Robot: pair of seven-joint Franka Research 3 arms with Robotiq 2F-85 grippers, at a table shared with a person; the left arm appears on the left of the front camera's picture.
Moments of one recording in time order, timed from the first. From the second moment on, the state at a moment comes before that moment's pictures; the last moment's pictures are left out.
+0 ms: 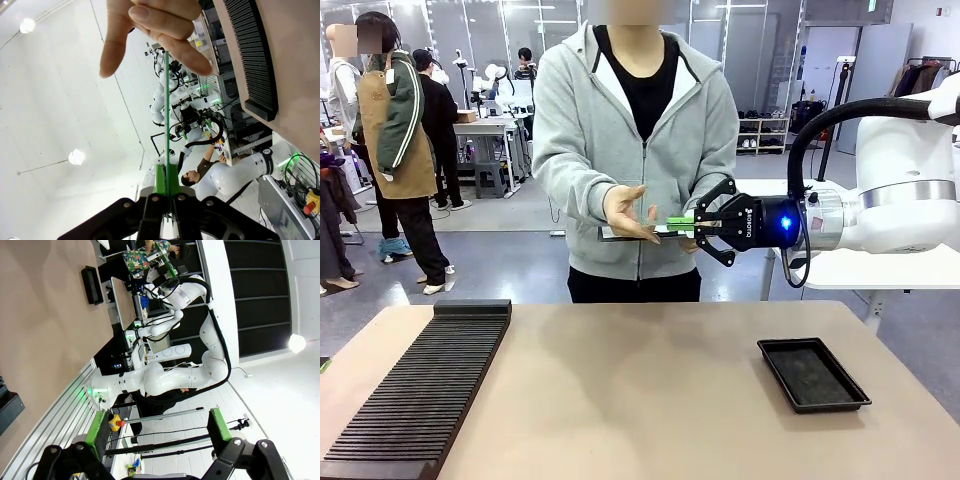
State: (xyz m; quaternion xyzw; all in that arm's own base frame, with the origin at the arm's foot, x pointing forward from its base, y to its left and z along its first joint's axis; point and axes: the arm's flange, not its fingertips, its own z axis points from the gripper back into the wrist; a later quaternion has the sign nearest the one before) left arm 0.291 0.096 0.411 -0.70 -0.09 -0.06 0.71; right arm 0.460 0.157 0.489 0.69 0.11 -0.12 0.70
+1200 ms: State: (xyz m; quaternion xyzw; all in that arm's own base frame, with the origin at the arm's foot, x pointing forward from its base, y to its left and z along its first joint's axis) left arm 0.291 0.096 0.411 -0.70 -0.09 -0.06 0.71; right arm 0.421 0.045 0.517 0.52 0.07 -0.01 0.85
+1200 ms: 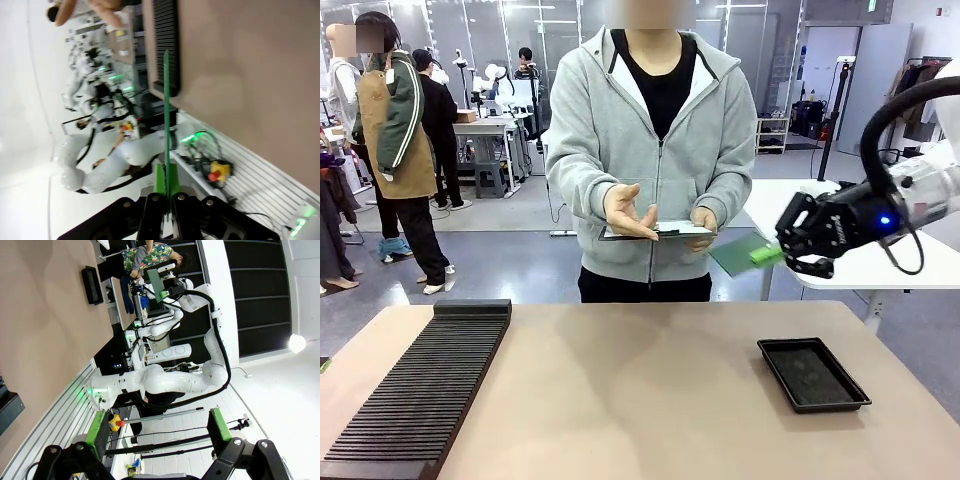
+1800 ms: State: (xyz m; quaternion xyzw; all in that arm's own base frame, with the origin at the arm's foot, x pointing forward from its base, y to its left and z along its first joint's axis) left arm 0.291 0.096 0.411 -0.70 -0.09 -0.06 0.71; right arm 0.426 -0.009 0.473 0.39 0.02 0.02 0.92
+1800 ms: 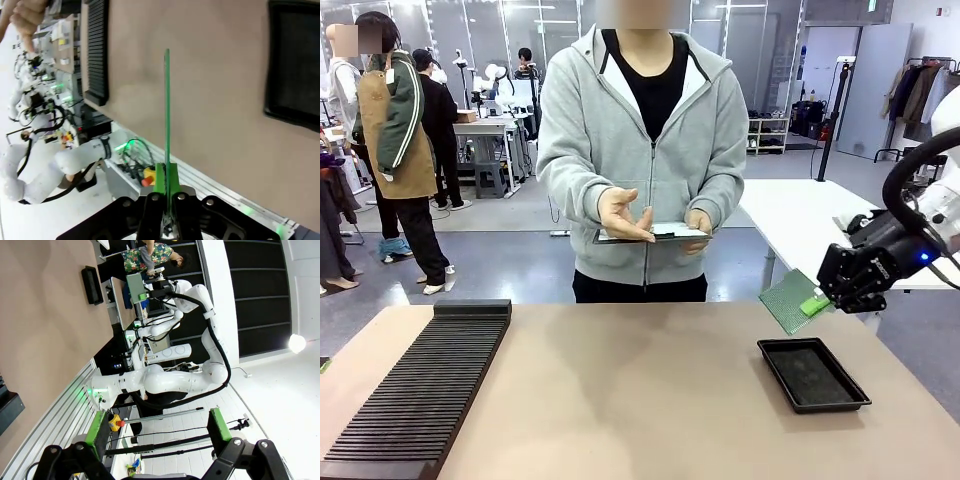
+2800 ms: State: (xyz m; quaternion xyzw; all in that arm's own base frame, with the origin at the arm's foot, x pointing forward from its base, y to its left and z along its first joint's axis) left arm 0.291 0.096 0.411 -0.70 -0.09 -0.06 0.71; right arm 0.438 -0.021 0.419 0.32 -0.04 0.01 0.95
